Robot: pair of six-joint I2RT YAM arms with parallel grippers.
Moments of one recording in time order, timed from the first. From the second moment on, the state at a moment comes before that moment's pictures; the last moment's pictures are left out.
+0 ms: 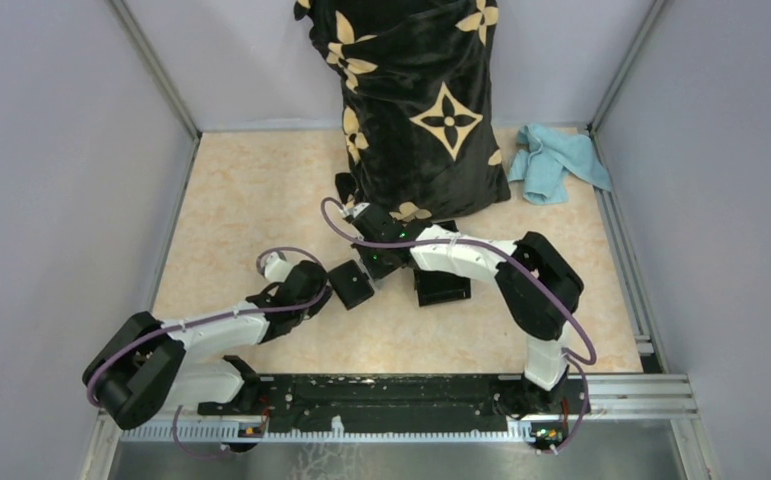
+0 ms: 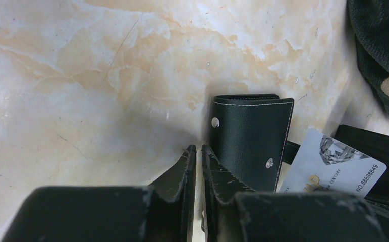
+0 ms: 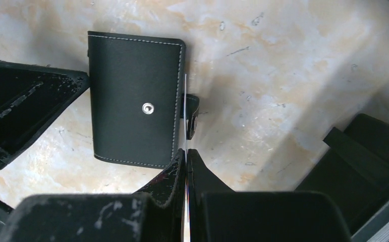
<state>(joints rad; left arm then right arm) -0.71 1.22 0.35 0.01 -0.45 -1.37 0.92 1.84 1.30 -0.43 0.04 0.26</state>
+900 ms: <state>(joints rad) -0.66 1.26 0.37 0.08 -0.42 -1.34 0.75 1.85 1.20 -0.27 -0.25 0.40</state>
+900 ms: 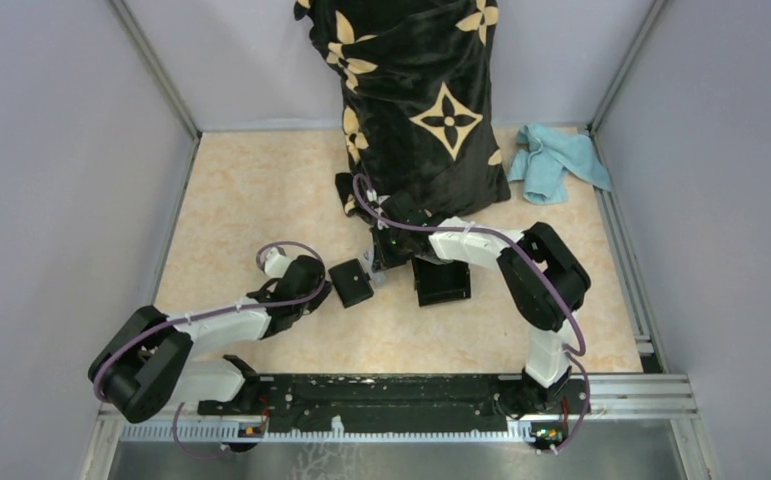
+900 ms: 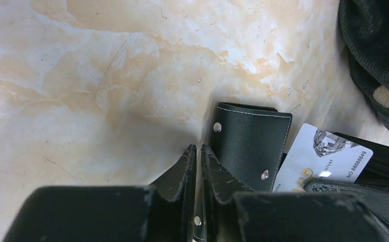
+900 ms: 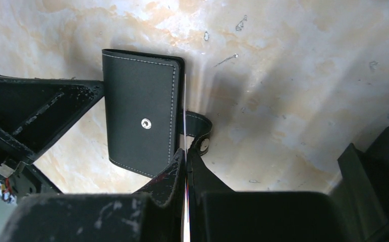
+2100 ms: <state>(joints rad) -0.66 1.28 0.33 0.16 -0.40 -1.34 0.73 1.86 1.11 -0.11 -0.31 0.57</state>
